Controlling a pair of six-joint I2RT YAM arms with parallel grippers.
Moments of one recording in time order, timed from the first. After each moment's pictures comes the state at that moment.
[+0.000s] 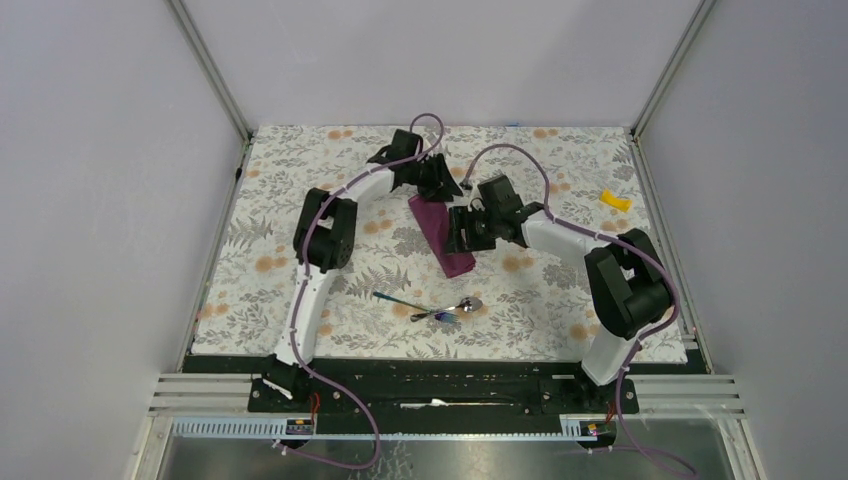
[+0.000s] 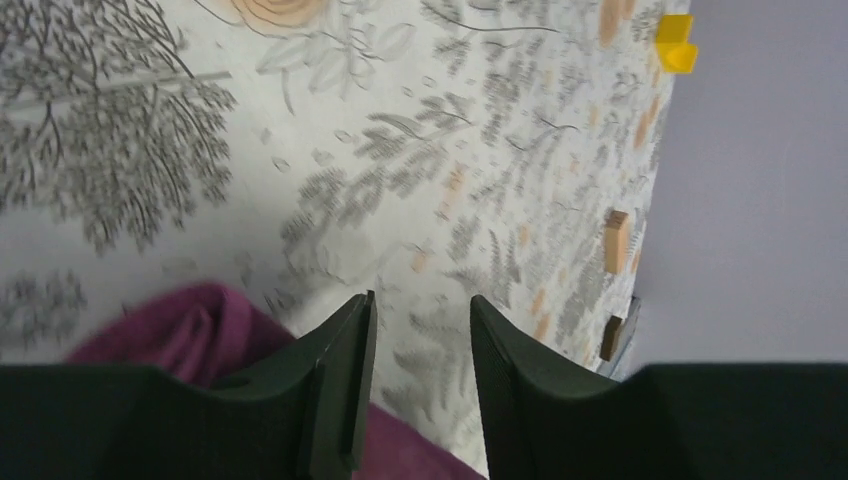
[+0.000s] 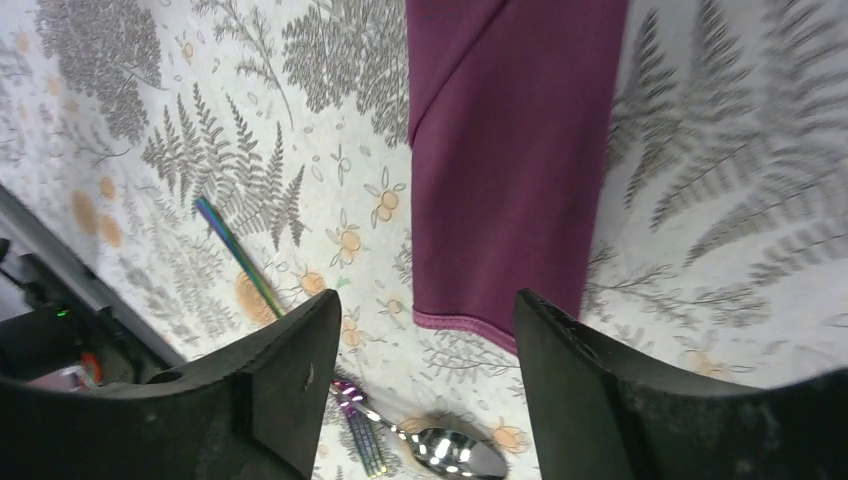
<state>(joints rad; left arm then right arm) -0.39 2.53 2.05 -0.28 0.67 -0.71 0.52 1.76 1.09 -0.25 -0.38 0.40</state>
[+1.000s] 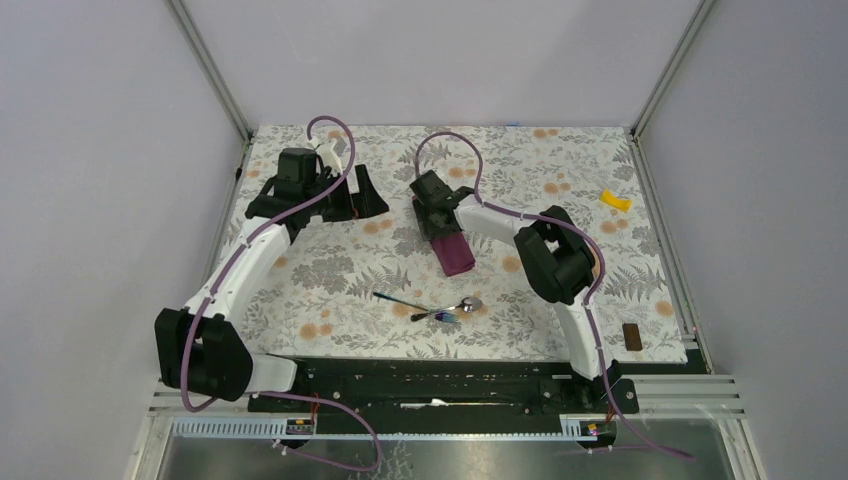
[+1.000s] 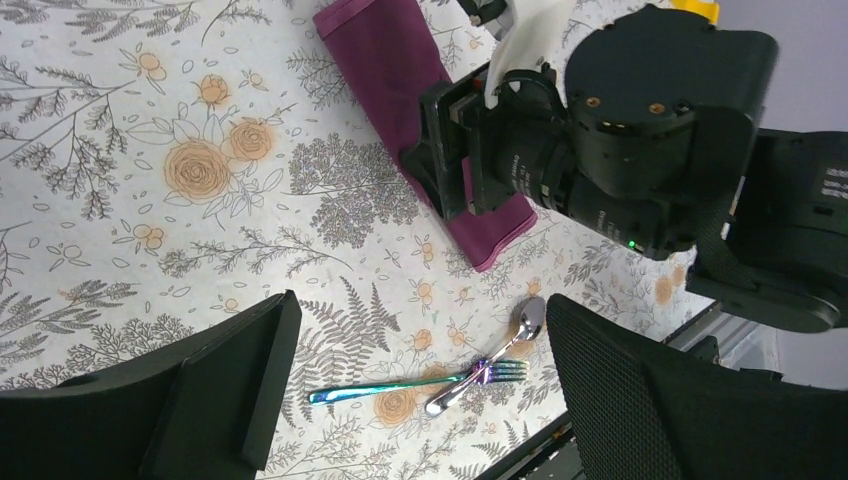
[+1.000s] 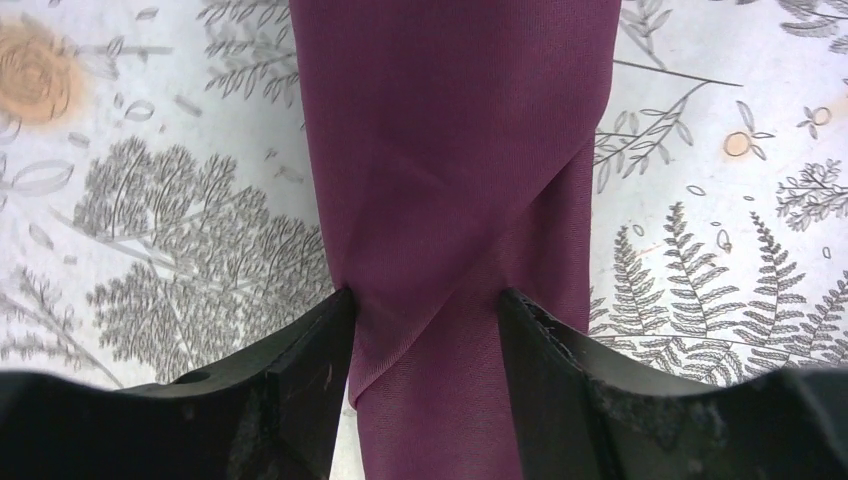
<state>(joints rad) -0.21 1.35 1.15 -0.48 0.45 -0.37 0.71 2.19 1.63 -0.48 0.23 0.30</state>
